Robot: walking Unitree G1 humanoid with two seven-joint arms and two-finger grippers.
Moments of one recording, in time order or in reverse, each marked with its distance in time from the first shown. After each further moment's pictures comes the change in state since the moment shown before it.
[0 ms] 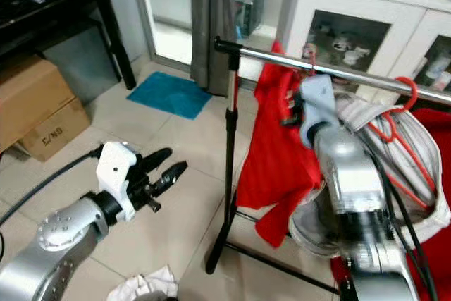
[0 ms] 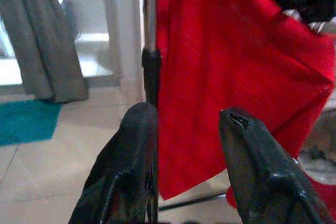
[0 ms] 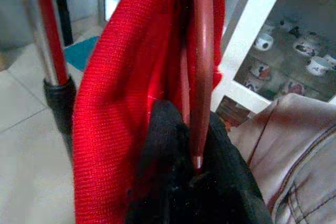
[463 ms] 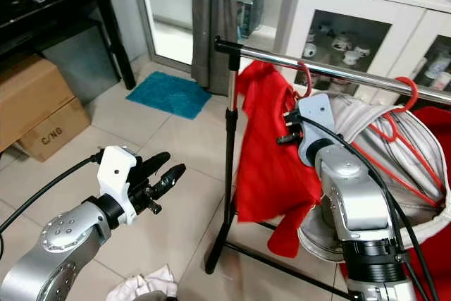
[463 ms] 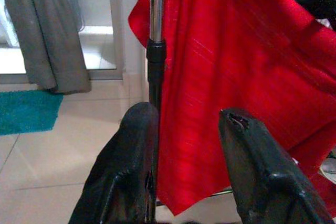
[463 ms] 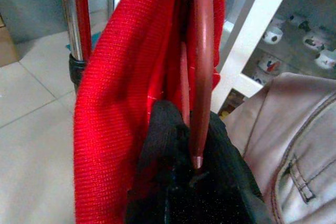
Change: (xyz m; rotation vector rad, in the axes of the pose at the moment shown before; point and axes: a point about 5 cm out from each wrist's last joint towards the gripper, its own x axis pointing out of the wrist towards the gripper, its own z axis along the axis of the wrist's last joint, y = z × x) left arm 0.001 0.000 -0.004 -0.023 0.009 0.022; right arm -0.024 0.009 -0.012 0.000 0.010 0.036
